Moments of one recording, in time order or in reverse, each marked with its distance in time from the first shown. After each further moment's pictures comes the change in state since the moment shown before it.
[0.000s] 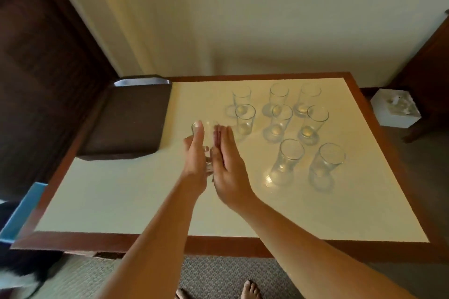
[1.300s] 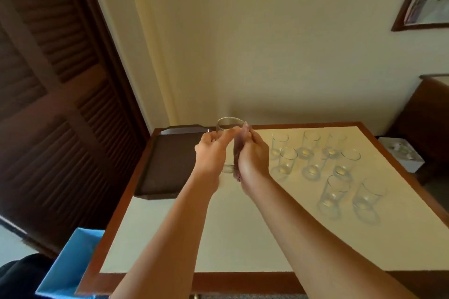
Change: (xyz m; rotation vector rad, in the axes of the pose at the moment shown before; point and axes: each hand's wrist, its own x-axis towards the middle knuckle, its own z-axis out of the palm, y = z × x) left_hand -0.049 0.144 -0.134 0.074 -0.088 0.328; right_hand 0.068 -0.175 0.106 0.575 0.419 0.390
